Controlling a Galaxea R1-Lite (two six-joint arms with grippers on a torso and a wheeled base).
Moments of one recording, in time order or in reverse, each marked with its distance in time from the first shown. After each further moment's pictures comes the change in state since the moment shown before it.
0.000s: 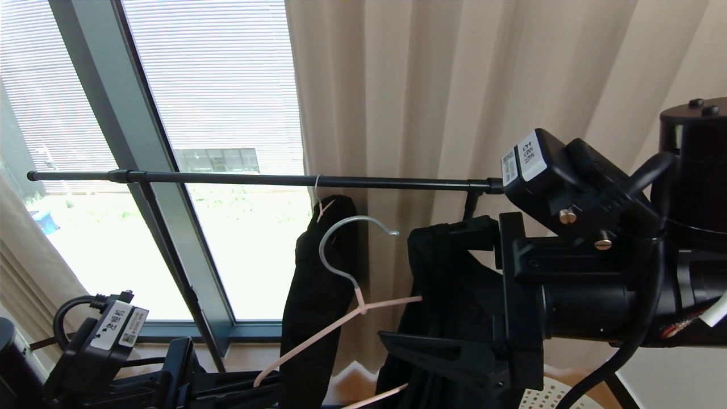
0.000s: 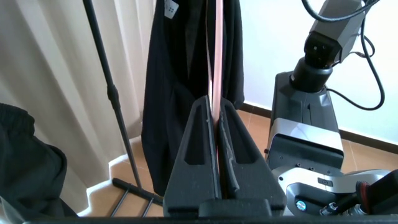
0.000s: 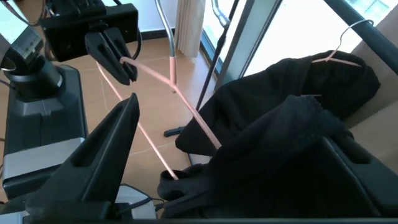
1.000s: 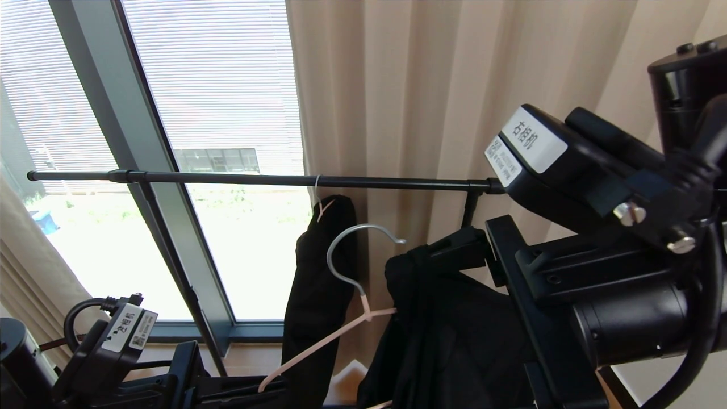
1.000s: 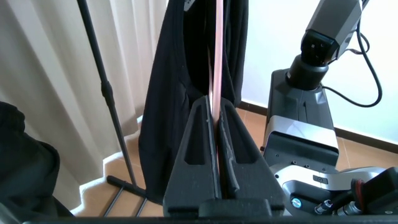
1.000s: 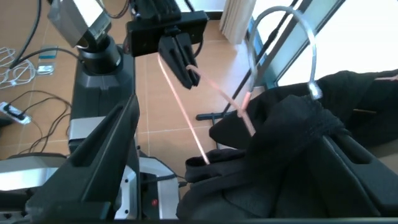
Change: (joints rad) left arm -0.014 0.016 0.002 -0.001 0.000 -0.004; right arm 0.074 0.032 -0.251 0.381 0.122 -0.041
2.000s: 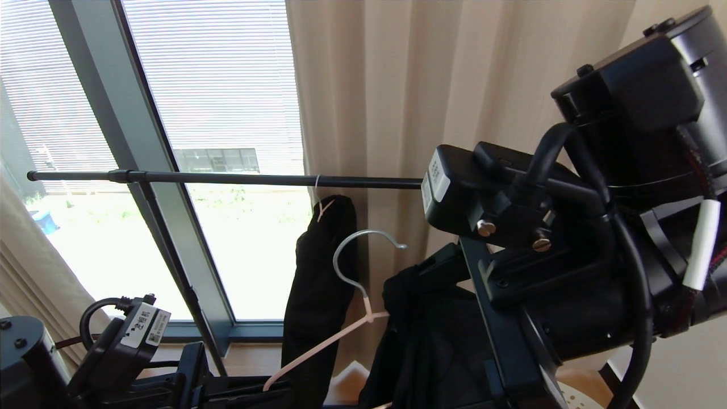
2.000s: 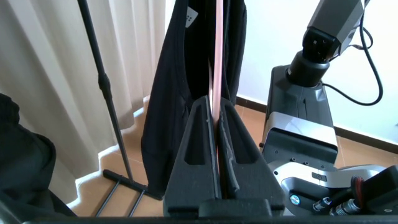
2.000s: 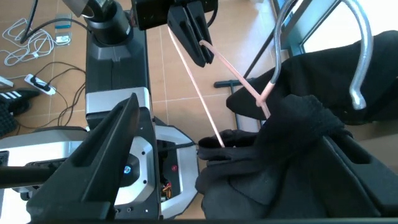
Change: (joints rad) left arm 0.004 0.035 0.000 -0.001 0.000 -0.002; right arm 0.000 0.108 -0.190 0.287 -0.027 -0.005
